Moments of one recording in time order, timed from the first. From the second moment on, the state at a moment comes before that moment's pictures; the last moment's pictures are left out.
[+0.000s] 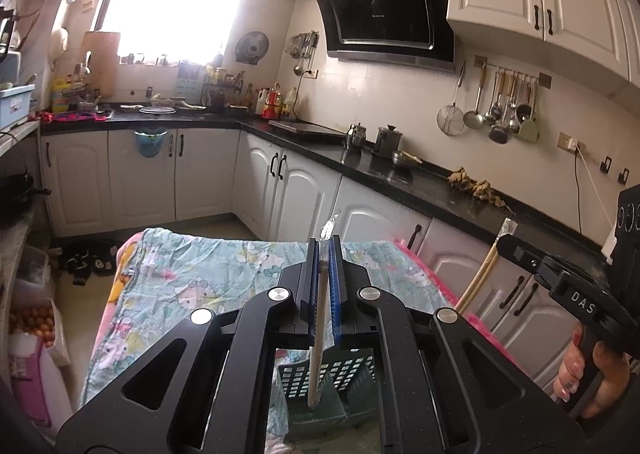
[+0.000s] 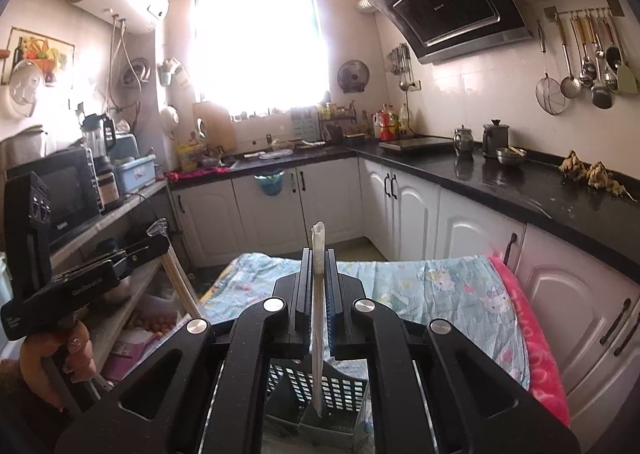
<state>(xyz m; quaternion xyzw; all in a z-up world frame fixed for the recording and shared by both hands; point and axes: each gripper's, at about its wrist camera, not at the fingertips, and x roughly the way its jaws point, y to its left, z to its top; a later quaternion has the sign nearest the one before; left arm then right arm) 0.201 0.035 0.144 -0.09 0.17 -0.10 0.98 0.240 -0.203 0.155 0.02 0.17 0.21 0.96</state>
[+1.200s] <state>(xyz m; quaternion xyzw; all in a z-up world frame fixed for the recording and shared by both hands) 0.171 0.055 0.107 -0.14 0.20 -0.08 0.97 0.215 -0.197 0.112 0.01 0.19 0.17 0.97</state>
